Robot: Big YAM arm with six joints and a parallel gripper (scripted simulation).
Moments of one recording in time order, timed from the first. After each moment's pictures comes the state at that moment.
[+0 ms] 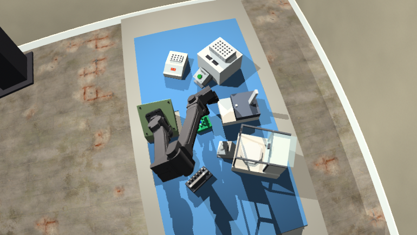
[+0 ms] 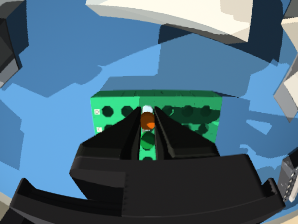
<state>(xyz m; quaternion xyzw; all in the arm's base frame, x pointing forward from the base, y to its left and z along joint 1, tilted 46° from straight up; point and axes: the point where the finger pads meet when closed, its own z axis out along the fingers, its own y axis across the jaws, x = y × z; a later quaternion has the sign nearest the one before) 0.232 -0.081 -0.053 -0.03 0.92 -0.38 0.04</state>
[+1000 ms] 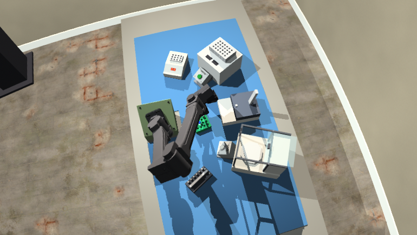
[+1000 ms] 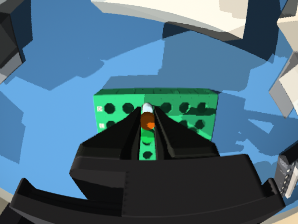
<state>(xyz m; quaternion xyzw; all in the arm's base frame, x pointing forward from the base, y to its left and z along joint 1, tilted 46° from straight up) 0.229 -0.074 -0.045 -0.04 0.92 -0.39 0.04</state>
